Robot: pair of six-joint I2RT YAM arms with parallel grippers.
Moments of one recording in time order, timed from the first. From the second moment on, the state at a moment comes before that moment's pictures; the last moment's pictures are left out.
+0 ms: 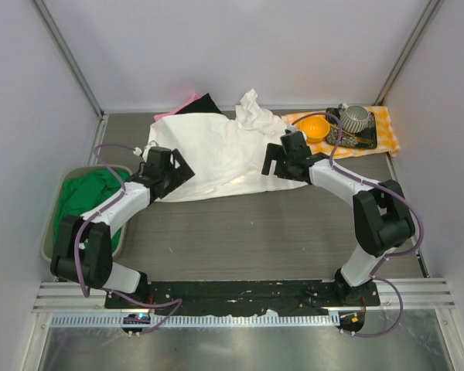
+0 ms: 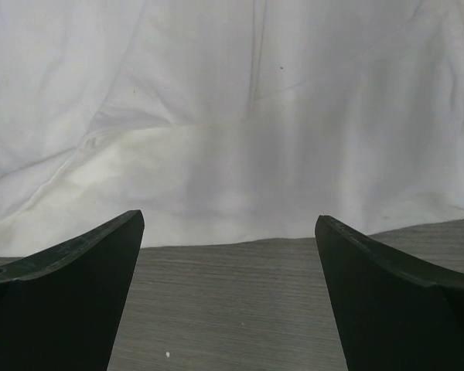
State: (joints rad) left arm -0.28 1.42 0.87 -0.23 -0.12 -0.82; right arm 0.41 1.69 1.12 -0.29 0.08 0.51
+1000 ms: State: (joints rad) left arm -0.33 1.43 0.87 -0.36 -0.11 -0.83; right arm 0.41 1.81 1.11 -0.17 0.05 0.52
